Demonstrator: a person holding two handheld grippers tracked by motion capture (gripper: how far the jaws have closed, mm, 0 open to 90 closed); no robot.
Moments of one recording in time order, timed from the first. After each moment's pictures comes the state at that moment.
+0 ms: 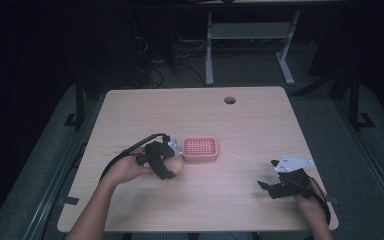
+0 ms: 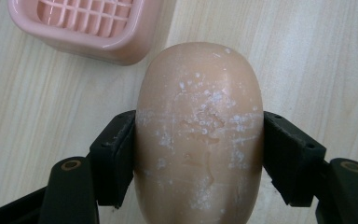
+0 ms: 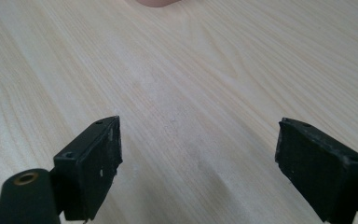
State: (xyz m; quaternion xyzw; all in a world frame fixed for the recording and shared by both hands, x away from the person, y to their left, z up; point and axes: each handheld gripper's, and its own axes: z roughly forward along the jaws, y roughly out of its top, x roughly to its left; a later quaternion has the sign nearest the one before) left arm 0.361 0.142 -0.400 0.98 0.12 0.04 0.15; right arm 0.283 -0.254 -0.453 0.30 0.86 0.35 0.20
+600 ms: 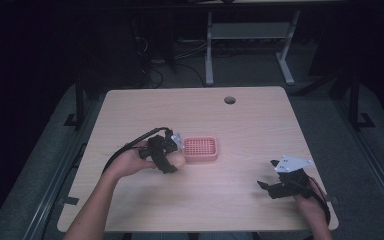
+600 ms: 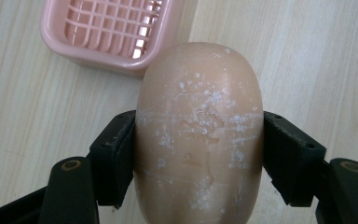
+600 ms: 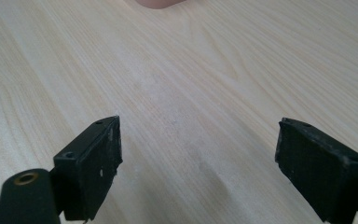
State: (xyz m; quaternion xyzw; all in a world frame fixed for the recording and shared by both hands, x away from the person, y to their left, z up) left arm 0.374 0.135 -0.390 0.98 0.11 0.04 0.15; right arm 0.283 -0.253 -0.453 0.30 0.86 0.35 0.20
